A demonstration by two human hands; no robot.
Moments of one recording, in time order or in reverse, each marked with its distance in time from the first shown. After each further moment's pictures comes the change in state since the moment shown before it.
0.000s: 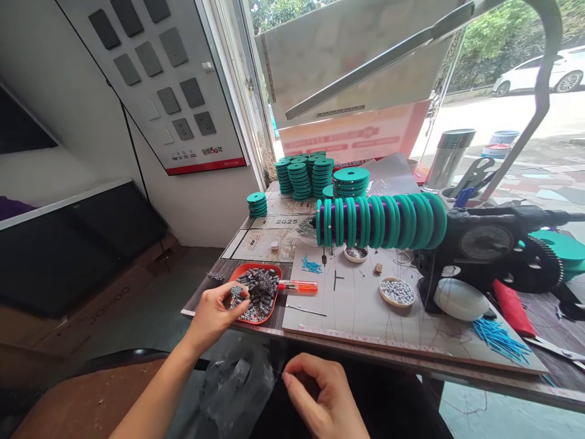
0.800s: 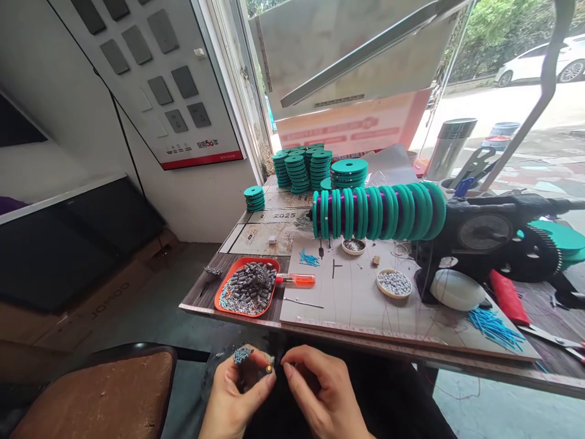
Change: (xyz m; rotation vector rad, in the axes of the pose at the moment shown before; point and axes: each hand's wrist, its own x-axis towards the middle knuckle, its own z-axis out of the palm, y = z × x) left_hand -0.092 0.028 0.073 -0.800 0.063 -0.454; right_hand 0.005 0.024 -0.010 -0.210 -0.052 -0.341
